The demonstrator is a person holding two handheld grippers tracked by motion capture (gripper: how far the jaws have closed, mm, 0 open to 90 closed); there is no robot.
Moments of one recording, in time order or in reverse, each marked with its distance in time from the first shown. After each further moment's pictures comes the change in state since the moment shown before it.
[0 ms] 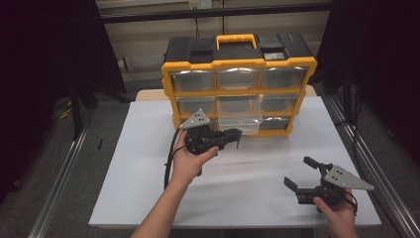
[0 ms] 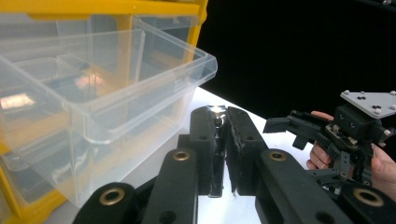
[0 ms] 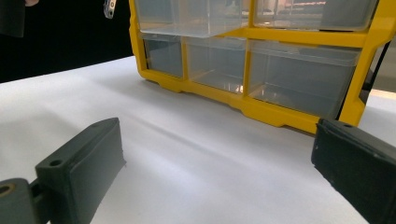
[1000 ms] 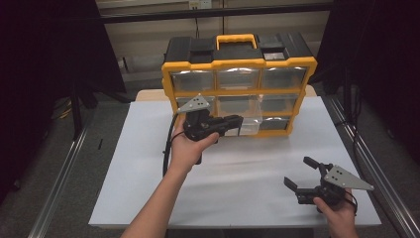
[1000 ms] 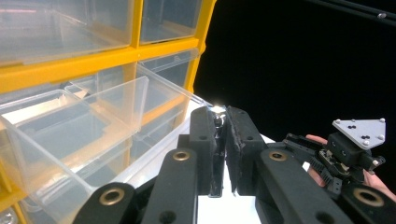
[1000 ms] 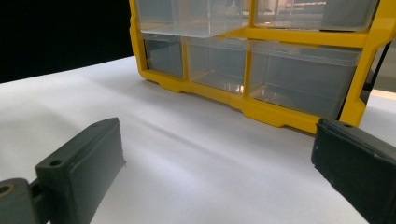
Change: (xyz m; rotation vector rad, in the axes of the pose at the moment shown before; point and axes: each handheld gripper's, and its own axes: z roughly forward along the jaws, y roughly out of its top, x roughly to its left) left arm -0.001 0.038 -0.004 -0.016 0.001 0.004; right arm 0.000 0.000 0.000 0.001 0.004 -0.001
